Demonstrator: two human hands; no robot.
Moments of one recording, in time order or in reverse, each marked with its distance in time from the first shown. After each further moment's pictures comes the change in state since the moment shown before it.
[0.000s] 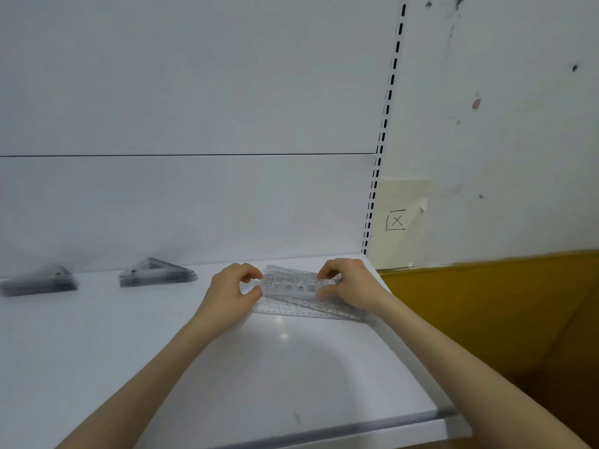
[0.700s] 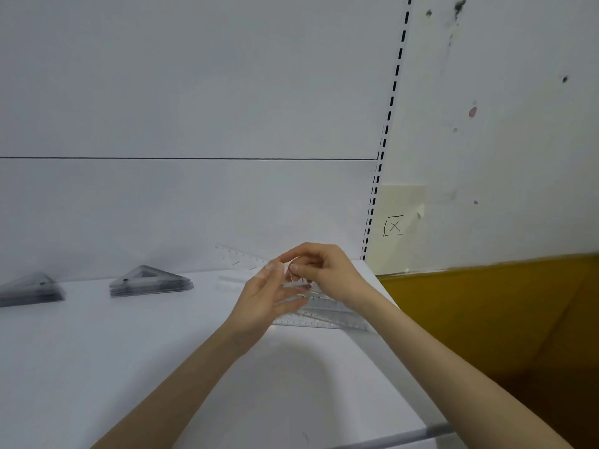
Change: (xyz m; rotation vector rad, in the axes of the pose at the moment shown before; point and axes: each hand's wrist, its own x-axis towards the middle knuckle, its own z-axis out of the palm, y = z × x) left_hand 0.001 0.039 0.025 -1.030 -0.221 -0.133; right_hand 0.000 -0.067 -0.002 0.585 0.007 -0.175
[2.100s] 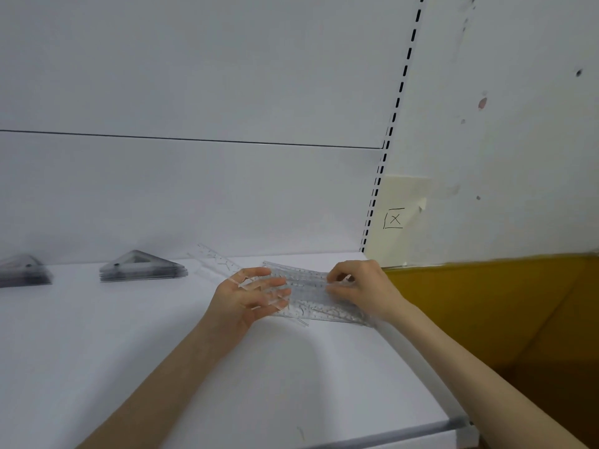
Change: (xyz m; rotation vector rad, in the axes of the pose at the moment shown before) left_hand -0.004 -0.010 -0.033 -0.268 0.113 -0.180; right_hand -0.024 0.053 -0.044 -0.725 0.035 0.065
